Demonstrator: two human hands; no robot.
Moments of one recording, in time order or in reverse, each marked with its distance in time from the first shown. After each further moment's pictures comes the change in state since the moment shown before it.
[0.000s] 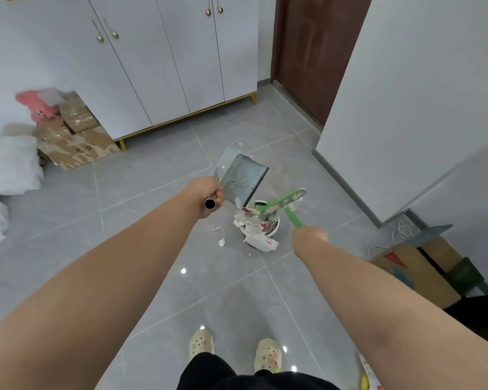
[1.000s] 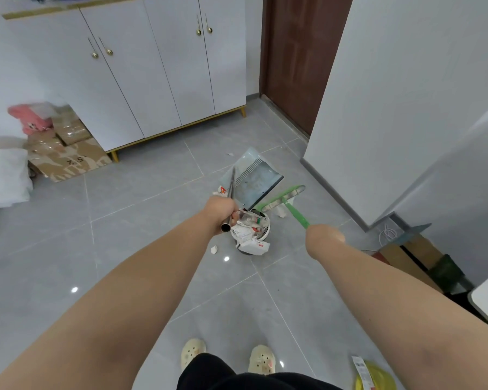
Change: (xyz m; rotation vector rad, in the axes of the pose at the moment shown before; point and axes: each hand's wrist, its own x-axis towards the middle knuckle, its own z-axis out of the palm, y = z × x) left_hand -0.015 -0.057 0.038 0.134 -0.123 0.075; right_hand -0.037 0.053 0.011 0.098 0.117 0.109
